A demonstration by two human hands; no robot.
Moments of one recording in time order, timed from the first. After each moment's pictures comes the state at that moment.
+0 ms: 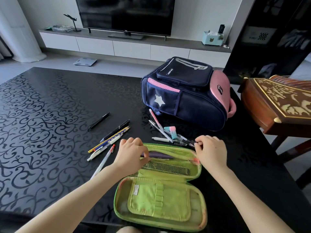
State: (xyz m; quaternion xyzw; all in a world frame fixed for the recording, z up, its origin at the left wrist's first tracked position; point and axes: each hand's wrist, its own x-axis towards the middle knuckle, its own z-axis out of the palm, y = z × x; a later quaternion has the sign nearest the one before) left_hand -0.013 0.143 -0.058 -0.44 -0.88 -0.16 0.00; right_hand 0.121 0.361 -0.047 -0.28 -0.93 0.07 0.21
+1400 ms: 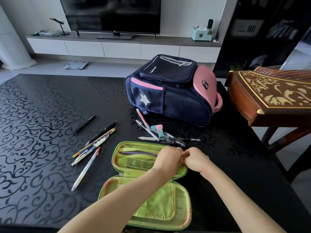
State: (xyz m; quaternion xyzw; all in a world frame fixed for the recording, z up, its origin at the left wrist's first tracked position) left_hand 0.074 0.270 -0.055 -0.50 -0.85 -0.12 -0.06; right_hand 0.139 0.361 -0.047 -0.38 -0.87 0.30 -0.11
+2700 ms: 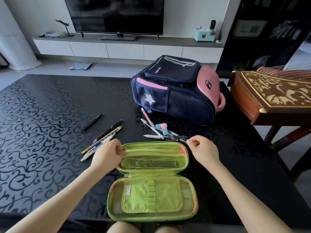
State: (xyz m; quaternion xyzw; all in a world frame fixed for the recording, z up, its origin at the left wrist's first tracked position) left_hand -0.014 0.121 -0.047 -0.24 -0.94 -0.22 -0.05; right_hand 0.142 0.374 -0.056 -0.35 -0.88 0.28 0.15
